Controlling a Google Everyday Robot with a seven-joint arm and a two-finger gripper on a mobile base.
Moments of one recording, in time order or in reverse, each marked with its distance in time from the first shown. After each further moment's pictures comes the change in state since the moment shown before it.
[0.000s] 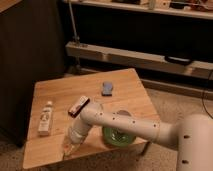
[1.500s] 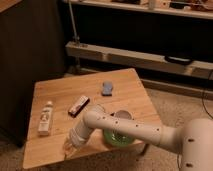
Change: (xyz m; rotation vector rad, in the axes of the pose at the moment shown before) arm 0.003 -0.014 -0.003 -0.033 -0.026 -0.090
